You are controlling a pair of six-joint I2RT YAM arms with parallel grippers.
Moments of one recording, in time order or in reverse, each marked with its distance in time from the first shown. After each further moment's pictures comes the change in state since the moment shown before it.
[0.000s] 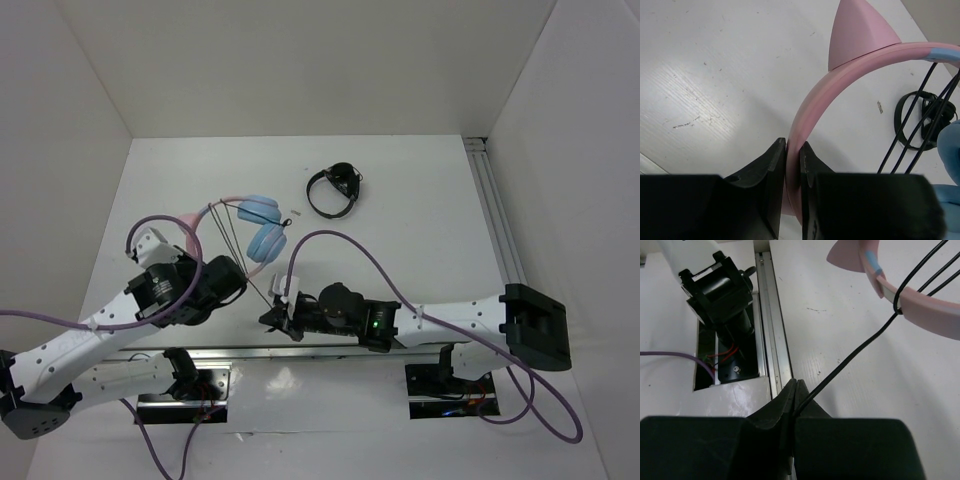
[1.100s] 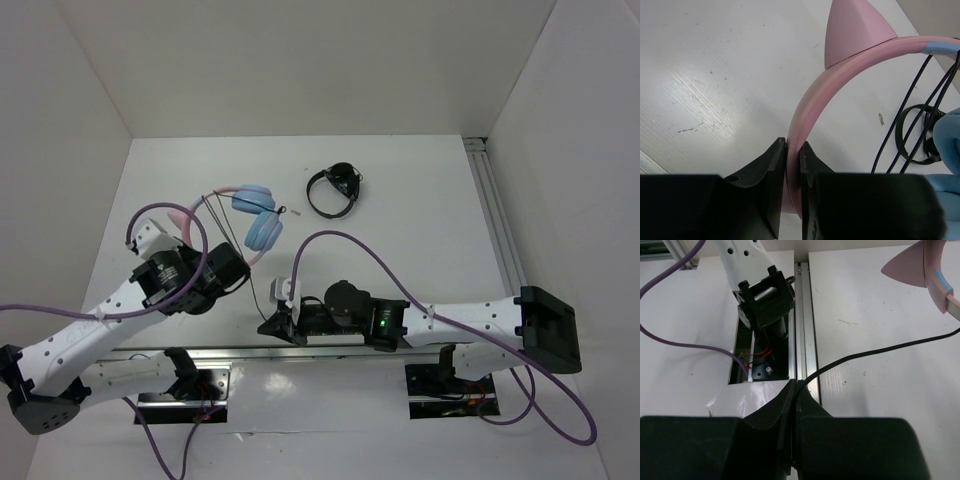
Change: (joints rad) left arm 0.051 0.072 0.079 -0.048 -0.003 -0.016; right arm 0.009 -0.062 0.032 -0.068 -0.139 0.006
